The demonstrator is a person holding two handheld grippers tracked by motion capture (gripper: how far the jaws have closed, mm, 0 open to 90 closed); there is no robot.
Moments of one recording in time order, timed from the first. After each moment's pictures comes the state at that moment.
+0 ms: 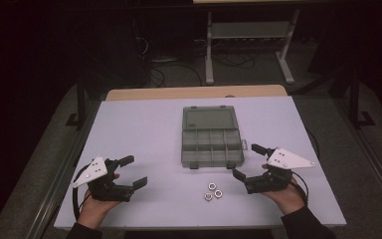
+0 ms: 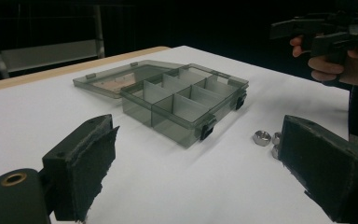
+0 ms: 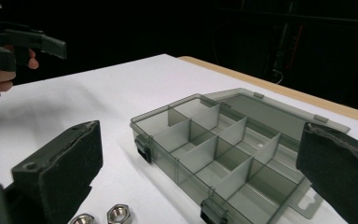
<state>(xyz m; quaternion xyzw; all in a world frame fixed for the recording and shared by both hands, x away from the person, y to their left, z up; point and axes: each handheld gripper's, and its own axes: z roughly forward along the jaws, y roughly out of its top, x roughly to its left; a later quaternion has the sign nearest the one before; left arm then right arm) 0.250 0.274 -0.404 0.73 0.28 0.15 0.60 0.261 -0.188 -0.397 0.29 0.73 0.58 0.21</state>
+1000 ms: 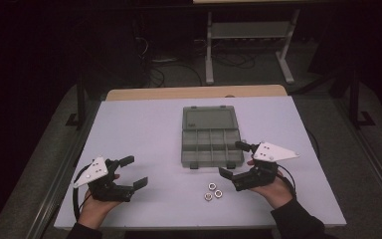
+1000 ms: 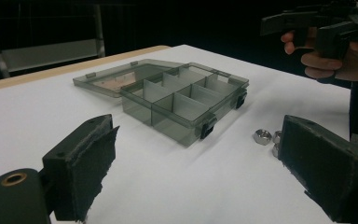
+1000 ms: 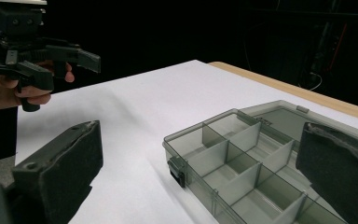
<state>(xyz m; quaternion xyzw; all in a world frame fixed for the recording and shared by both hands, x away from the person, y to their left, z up) 0.250 0.275 -0.405 0.74 0.28 0.15 0.60 0.275 -0.159 -0.388 0.26 0.74 0.60 0.15</state>
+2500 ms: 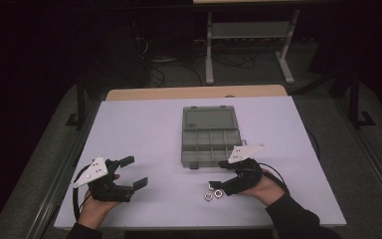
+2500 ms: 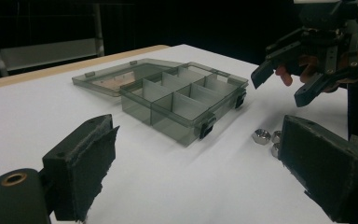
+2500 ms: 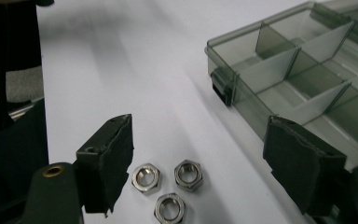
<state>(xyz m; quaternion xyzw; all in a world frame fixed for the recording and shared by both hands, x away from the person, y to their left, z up) 0.250 0.275 -0.405 0.74 0.28 0.15 0.60 0.287 -0.127 -0.404 0.25 0.86 0.44 0.03</state>
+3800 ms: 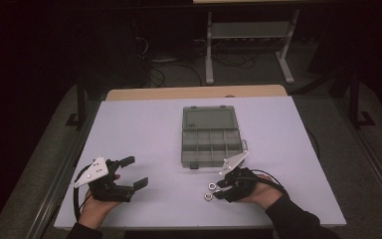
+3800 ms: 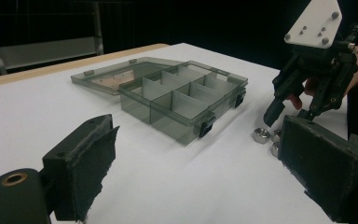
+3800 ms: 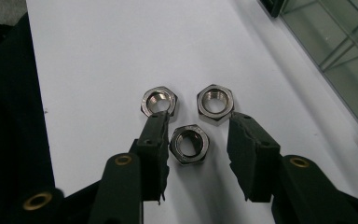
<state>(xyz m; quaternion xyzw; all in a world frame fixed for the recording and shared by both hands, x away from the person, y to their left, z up) 0.251 0.274 -0.406 0.74 0.28 0.15 0.60 0.284 -0.115 -0.430 0.21 0.93 0.31 0.00</state>
